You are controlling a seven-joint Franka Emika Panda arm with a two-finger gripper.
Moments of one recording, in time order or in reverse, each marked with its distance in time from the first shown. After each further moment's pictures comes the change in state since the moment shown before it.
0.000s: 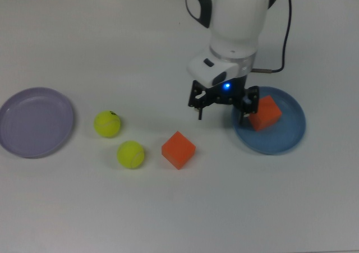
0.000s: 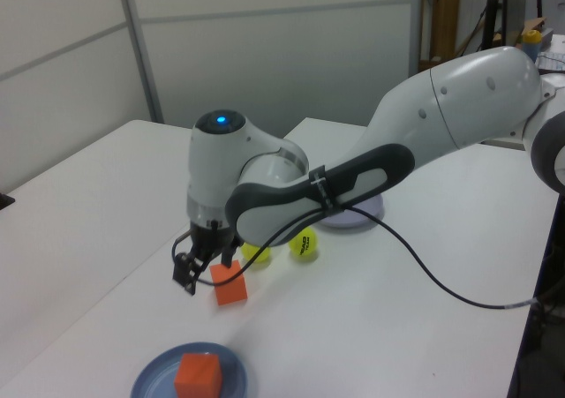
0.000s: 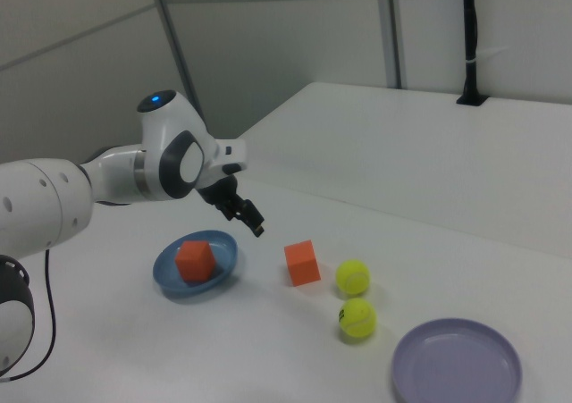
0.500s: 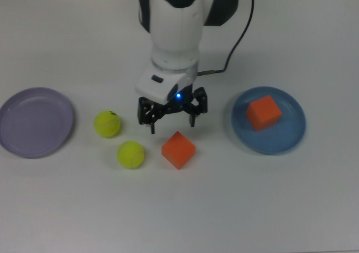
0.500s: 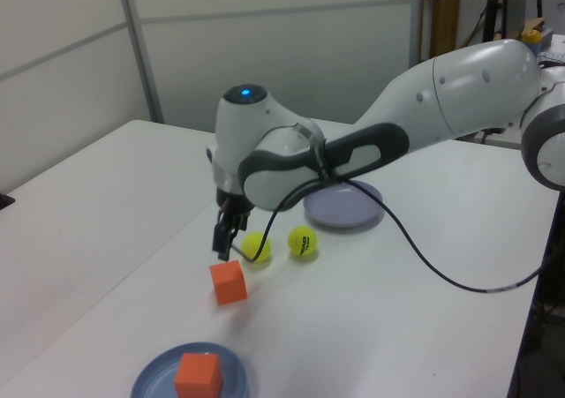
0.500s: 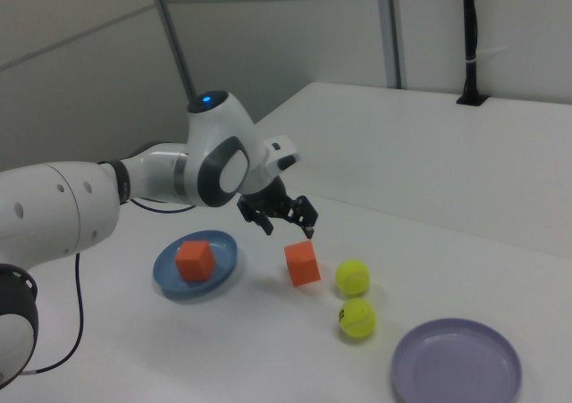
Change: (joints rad) arm -0.035 0.001 -0.143 0.008 0.125 -0.001 -0.617
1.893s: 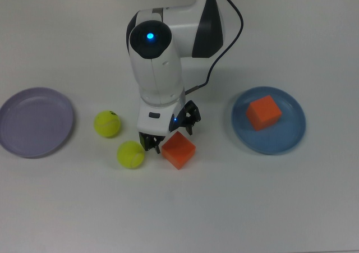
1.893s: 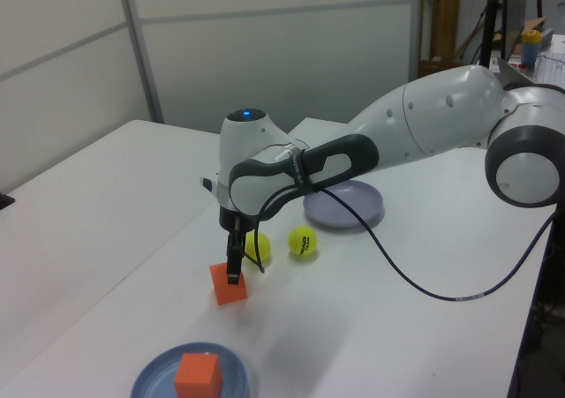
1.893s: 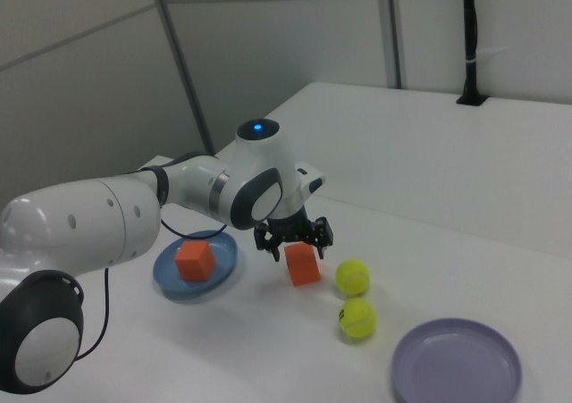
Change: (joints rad) arm -0.013 0.152 -0.021 0.095 0.191 -0.034 -0.432
